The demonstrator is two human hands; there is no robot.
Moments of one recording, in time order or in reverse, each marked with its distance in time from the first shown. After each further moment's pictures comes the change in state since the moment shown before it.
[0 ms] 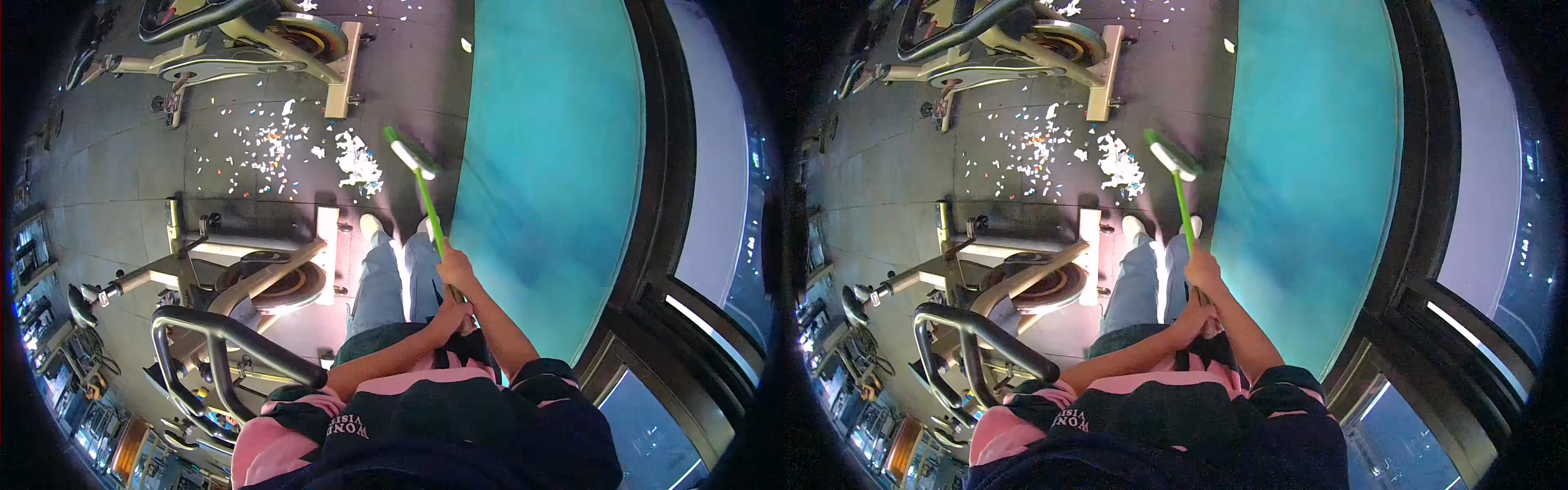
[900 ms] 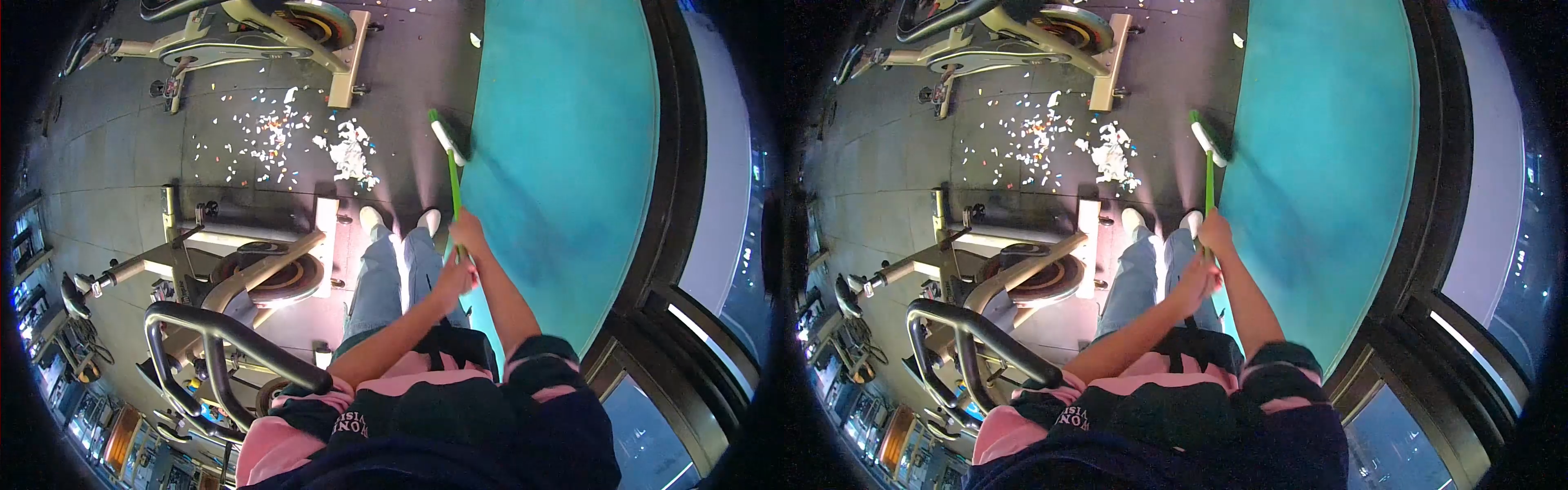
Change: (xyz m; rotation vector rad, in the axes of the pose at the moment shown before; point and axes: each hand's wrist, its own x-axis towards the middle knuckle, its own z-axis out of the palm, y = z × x) left_hand 0.061 0.029 -0.014 -0.195 0.022 -0.081; right_hand 0.098 0.019 -0.005 0.056 0.138 -0.009
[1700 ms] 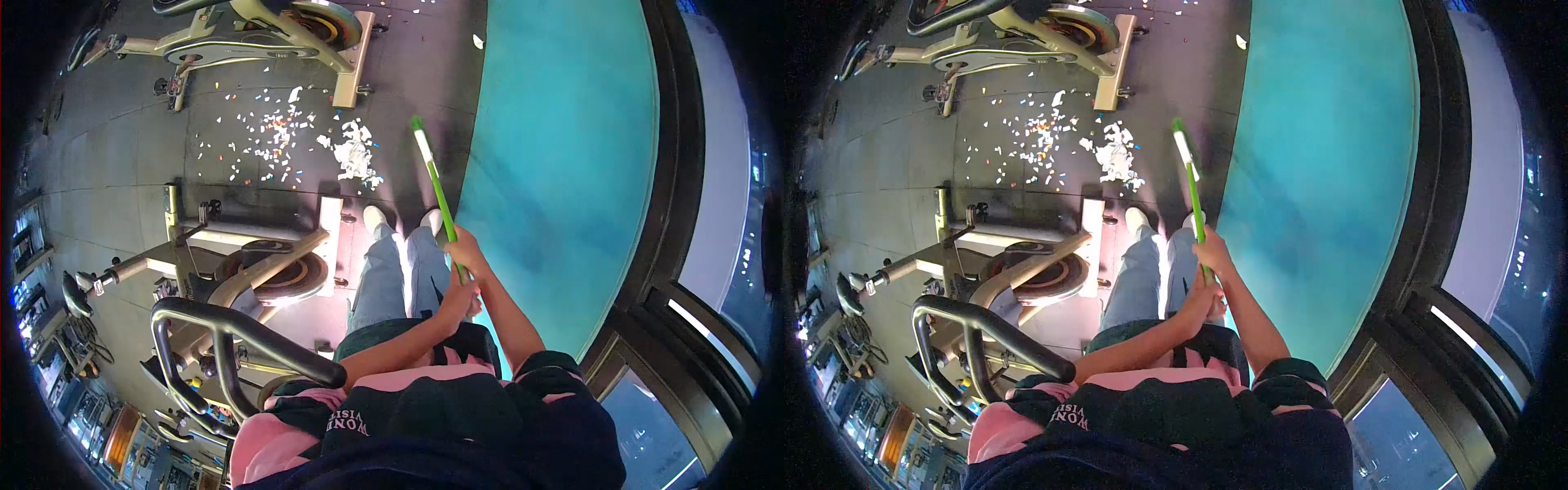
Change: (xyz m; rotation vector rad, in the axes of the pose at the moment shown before) left_hand -0.058 -0.003 0.007 0.160 0.028 -0.036; right_hand -0.066 -0.018 -0.006 0.324 -0.157 0.008
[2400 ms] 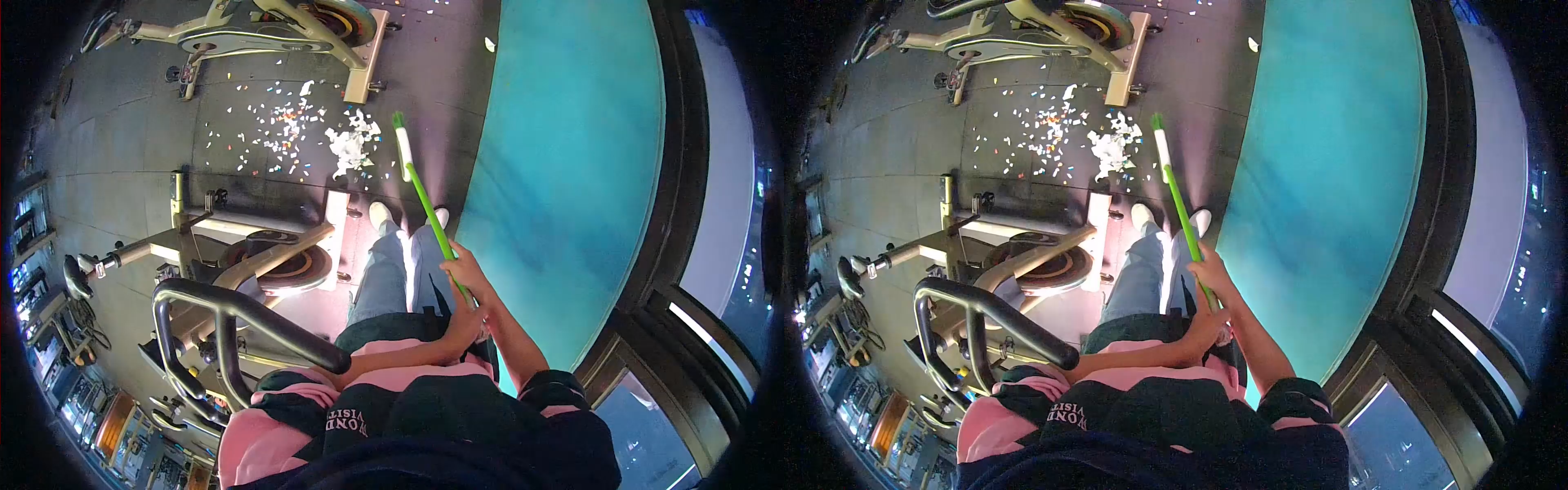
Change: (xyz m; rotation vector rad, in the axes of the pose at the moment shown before) left_hand -0.051 -0.022 0.015 0.172 0.121 0.074; right_hand -0.055 -0.007 0.018 0.325 -0.147 -0.090
